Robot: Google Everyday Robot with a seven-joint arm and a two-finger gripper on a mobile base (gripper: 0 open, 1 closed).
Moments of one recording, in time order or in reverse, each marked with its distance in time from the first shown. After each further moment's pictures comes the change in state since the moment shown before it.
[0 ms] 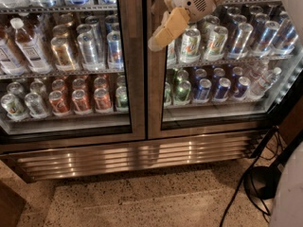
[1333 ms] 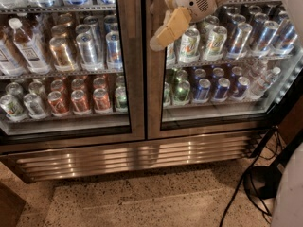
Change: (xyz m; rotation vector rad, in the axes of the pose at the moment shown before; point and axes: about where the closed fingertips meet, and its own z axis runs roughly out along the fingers) arm -0.005 0.004 -0.006 -0.019 -0.049 -0.037
